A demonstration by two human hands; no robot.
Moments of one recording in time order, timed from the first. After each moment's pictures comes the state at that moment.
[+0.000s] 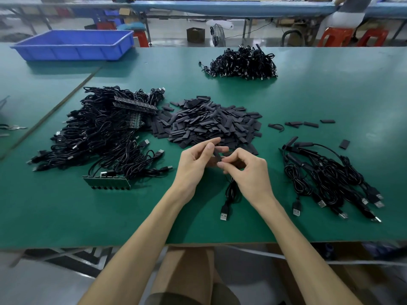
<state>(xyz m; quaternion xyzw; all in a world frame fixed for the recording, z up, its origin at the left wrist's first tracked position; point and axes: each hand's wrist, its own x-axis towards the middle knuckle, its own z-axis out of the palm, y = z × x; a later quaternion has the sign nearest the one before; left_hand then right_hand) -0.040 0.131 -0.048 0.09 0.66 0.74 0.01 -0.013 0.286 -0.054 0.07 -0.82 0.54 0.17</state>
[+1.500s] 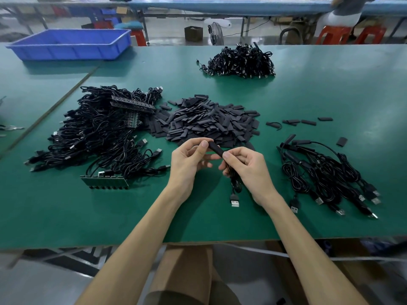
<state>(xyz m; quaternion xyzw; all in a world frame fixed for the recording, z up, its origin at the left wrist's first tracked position) -0.040 0.126 -0.053 0.07 0.57 0.82 0.00 -0.016 0.297 -0.056 0.05 -0.72 0.69 0.06</state>
